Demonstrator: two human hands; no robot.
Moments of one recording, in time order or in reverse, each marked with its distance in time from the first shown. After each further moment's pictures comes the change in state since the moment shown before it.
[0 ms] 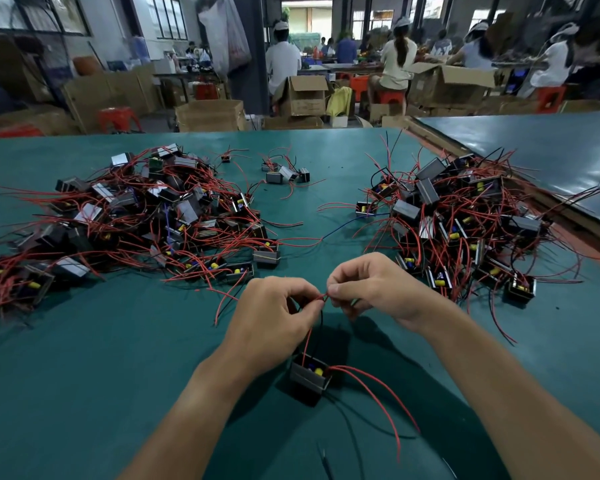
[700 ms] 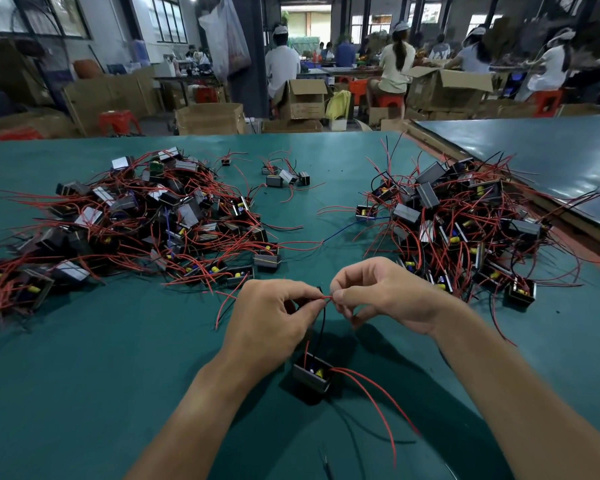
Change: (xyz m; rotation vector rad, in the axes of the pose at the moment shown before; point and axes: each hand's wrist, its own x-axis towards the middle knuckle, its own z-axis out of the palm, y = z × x) left_hand 0.002 -0.009 0.003 -0.104 0.073 0.091; right_hand -0.003 0.001 -0.009 0.046 -0.121 -0.006
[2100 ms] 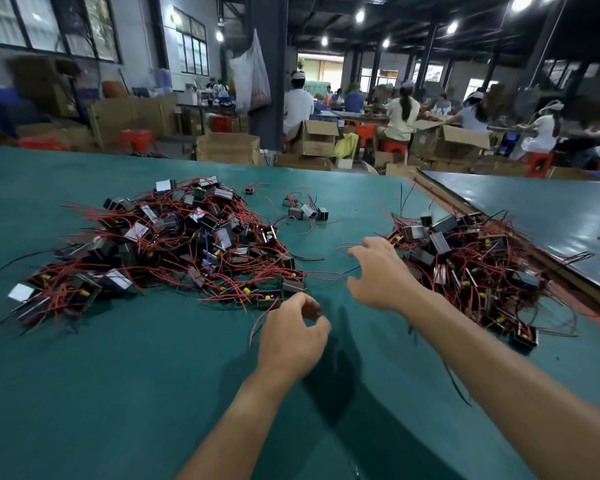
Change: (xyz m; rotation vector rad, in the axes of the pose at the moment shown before) left_hand 0.005 -0.010 -0.004 0.057 0.060 -0.508; right_hand 0.066 -0.036 0.002 -1.168 0.465 0.040
